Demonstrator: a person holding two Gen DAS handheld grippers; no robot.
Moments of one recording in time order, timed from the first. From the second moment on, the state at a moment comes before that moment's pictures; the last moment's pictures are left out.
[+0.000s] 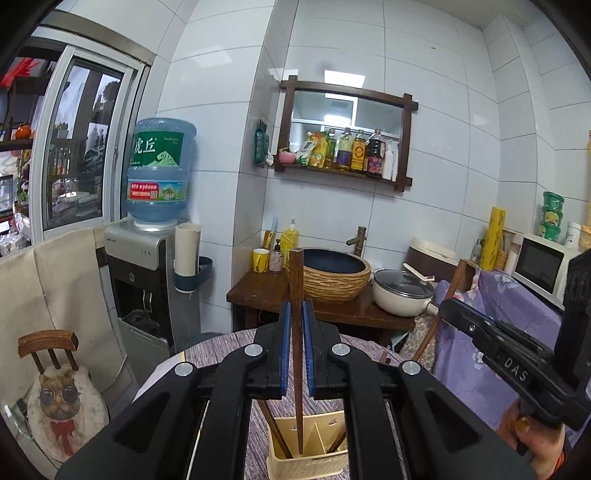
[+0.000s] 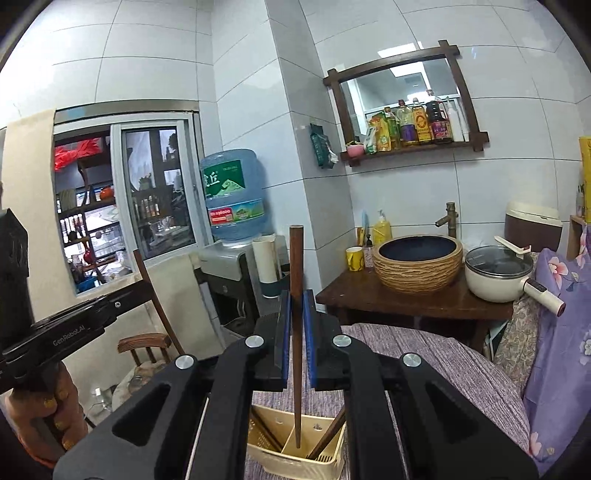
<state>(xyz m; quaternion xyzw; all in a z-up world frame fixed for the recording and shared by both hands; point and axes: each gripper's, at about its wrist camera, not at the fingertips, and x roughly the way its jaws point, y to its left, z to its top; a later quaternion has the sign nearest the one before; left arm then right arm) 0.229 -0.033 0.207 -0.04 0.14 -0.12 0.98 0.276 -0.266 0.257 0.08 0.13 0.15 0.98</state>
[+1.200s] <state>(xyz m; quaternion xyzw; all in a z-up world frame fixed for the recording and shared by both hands) 0.249 -0.034 0.087 -0.07 0.24 -0.11 0.96 0.282 -0.264 0.140 0.07 0.19 0.11 0.97</state>
